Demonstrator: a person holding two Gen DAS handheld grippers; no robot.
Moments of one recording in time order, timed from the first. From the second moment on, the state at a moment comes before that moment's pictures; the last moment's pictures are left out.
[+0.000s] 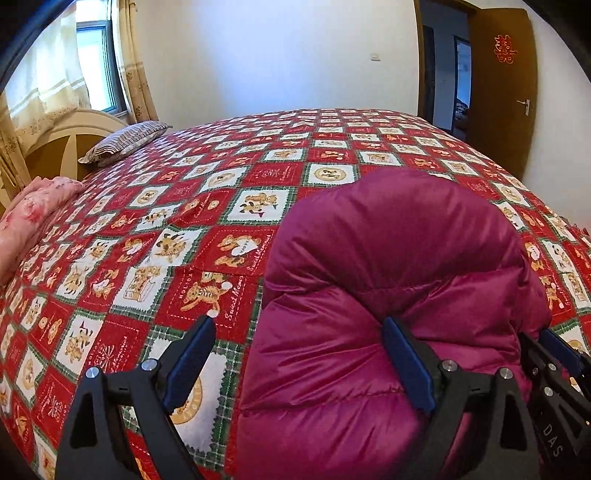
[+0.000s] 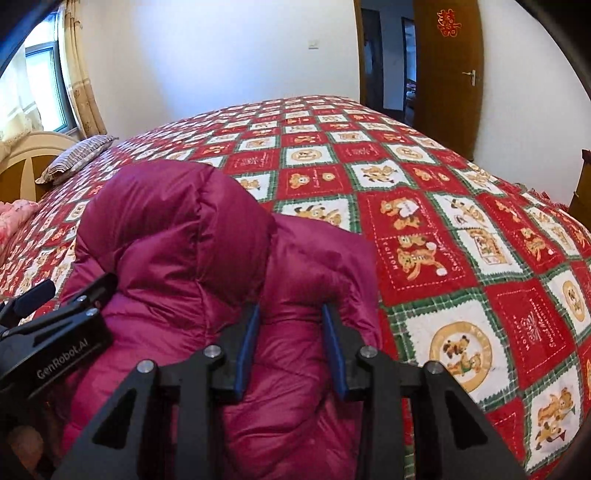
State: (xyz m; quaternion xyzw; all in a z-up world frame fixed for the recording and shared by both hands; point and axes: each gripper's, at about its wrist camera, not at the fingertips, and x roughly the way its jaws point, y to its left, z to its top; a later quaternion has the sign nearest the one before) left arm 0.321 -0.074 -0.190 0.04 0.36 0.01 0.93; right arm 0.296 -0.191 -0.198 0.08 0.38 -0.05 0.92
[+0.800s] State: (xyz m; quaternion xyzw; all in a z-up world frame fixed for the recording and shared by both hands) left arm 0.323 -0.077 -0.199 0.05 0.37 0.02 0.93; right arm 0.298 -0.187 -0.207 0.06 0.39 -0.06 0.92
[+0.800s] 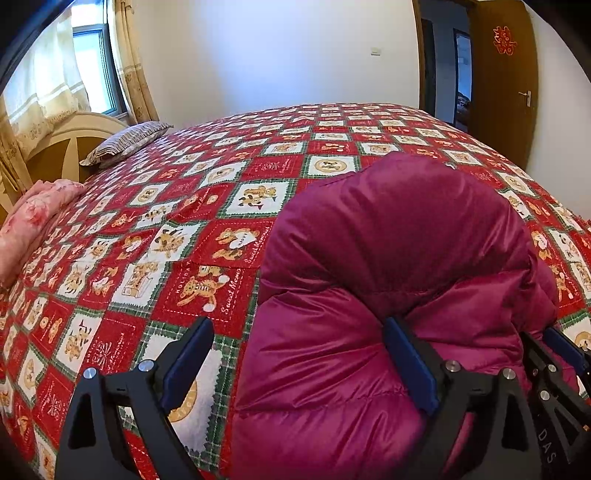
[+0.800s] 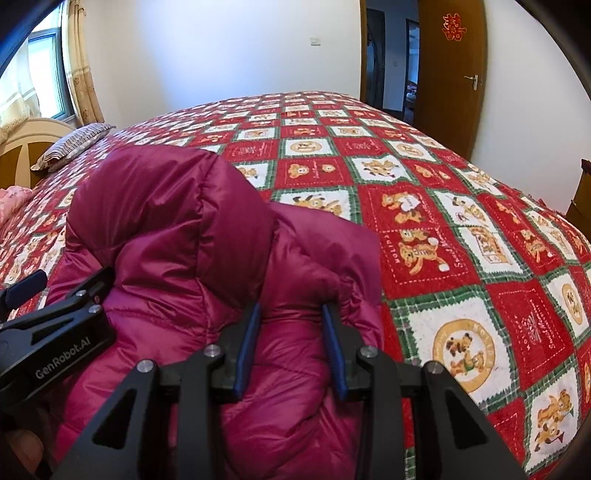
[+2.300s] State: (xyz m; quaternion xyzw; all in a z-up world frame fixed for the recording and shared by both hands) left arm 0.325 -0.091 -0.206 0.09 0.36 0.03 0.93; right arm 0.299 -0.189 -0.214 0.05 0.39 -0.06 0.92
